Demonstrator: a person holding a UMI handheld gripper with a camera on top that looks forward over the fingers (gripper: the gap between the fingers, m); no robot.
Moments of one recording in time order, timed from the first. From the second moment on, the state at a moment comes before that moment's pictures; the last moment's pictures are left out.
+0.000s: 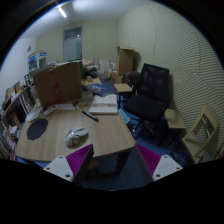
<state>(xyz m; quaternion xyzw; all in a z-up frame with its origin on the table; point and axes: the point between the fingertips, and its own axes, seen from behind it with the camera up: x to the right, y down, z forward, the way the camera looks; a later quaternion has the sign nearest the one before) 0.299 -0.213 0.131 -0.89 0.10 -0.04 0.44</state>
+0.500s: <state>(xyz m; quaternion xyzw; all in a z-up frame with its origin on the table) 0.161 -0.121 0.037 -0.88 0.04 0.08 0.46</state>
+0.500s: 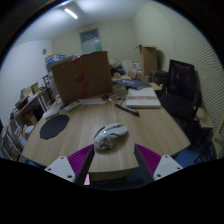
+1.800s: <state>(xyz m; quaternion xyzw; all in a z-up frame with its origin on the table) -0.089 0.084 0.166 -0.81 0.01 0.02 0.58</state>
